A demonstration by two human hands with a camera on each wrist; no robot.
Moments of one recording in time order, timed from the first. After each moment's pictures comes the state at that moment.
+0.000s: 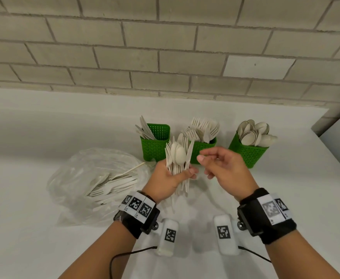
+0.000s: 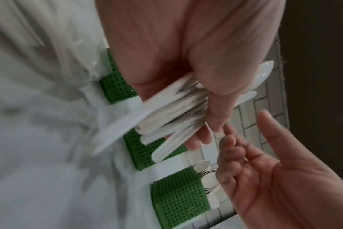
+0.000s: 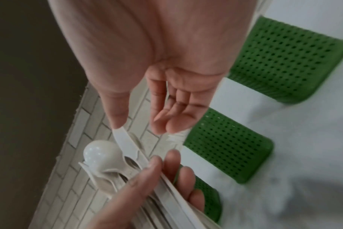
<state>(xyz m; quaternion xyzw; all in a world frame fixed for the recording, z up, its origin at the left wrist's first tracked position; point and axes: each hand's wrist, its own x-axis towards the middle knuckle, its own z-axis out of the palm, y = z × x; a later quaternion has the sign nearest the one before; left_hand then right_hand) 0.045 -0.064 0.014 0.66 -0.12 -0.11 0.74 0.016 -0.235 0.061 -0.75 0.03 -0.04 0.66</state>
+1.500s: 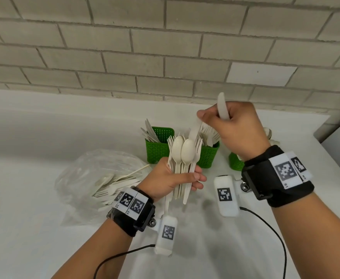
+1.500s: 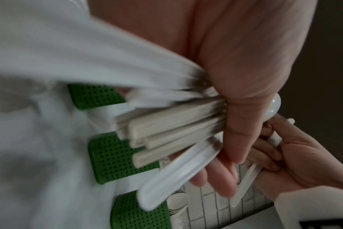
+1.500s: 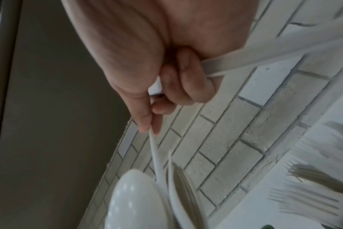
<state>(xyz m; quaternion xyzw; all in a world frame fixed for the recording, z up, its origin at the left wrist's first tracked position) 0.034 -0.047 0.058 0.57 -0.14 -0.25 0.77 0.043 -0.213 0.170 -0.83 -0.06 -0.16 0.53</state>
